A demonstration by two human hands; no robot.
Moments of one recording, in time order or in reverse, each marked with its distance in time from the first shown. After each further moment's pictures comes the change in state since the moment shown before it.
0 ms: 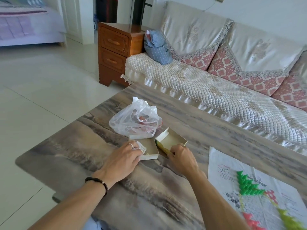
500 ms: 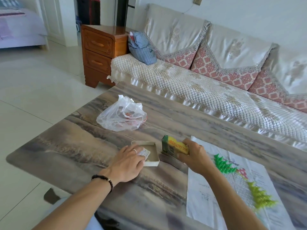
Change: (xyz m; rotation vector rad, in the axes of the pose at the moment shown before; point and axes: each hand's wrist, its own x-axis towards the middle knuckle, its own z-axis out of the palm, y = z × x) left_hand -0.007 0.065 0.005 0.101 -0.334 0.095; right_hand -0.085 0.052 -0.069 0.150 0.032 0.071
